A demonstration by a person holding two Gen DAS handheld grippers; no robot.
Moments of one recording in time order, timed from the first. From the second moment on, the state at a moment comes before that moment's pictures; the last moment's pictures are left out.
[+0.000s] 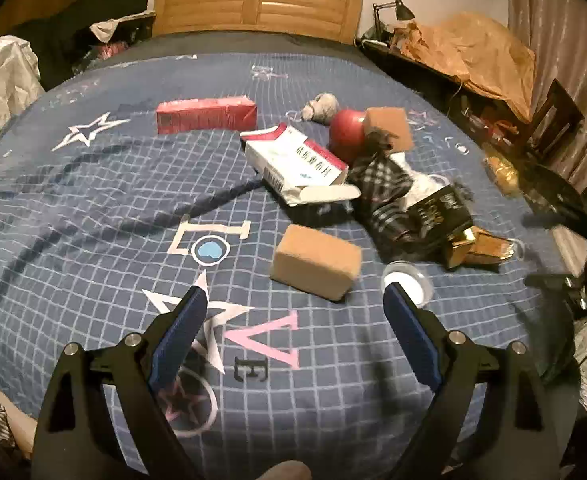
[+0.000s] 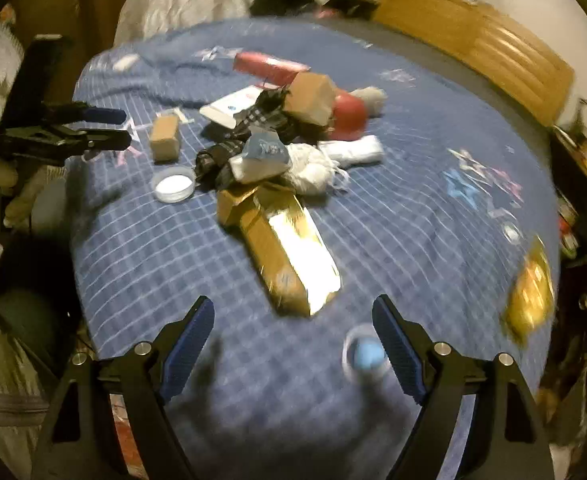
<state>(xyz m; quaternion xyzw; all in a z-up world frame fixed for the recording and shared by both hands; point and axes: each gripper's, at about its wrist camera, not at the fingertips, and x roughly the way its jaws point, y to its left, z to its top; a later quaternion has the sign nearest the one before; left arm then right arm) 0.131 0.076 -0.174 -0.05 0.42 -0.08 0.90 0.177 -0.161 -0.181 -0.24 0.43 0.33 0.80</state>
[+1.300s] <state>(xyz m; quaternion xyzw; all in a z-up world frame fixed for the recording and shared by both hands) 0.070 0.009 -0.086 -0.01 0.24 -0.05 0.97 0.095 -0.145 -0.134 0.00 0.29 0.11 0.95</state>
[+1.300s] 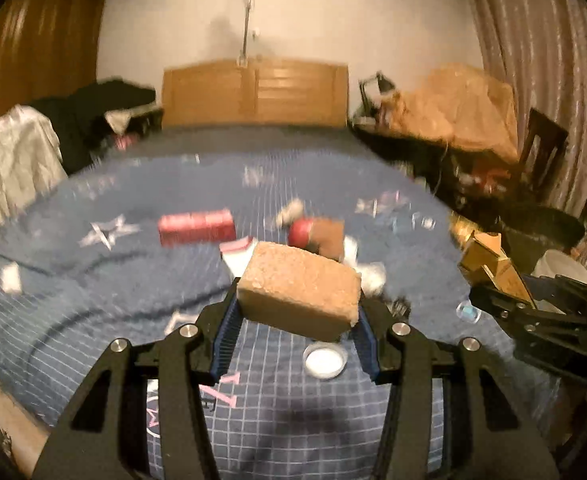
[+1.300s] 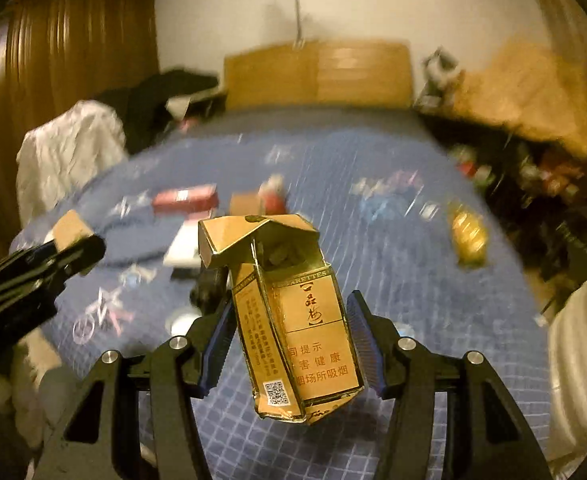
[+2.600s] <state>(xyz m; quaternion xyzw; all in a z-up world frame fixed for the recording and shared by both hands) 0.018 -0.009 -0.050 0.00 0.10 -0.02 0.99 0.003 -0.146 -0.082 0.02 0.11 0.02 0.99</state>
